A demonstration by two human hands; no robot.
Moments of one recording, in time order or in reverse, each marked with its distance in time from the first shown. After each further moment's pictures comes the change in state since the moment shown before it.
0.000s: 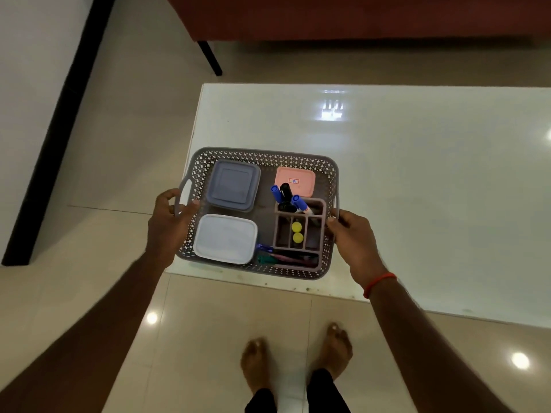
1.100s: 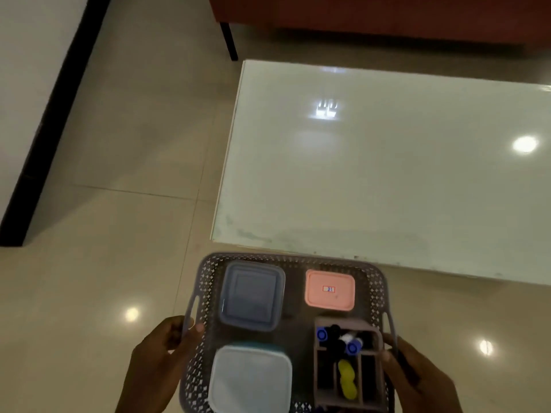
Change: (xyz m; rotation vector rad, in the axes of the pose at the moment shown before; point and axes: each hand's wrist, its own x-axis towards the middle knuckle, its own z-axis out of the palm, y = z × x) left_hand -0.173 -0.159 -0.161 0.023 -0.266 -0.181; right_hand -0.273 0.072 0.042 -0.380 0.097 0.146
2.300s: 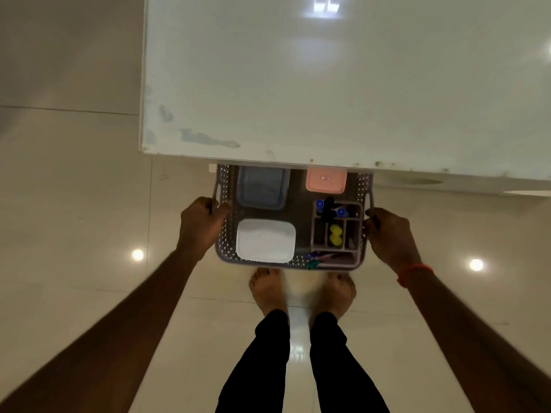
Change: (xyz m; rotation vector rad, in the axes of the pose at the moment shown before) left_hand 0.203 -0.082 0.187 0.200 -0.005 0.073; right_hand 0.236 0.144 0.126 -0.279 -0.015 -0.192
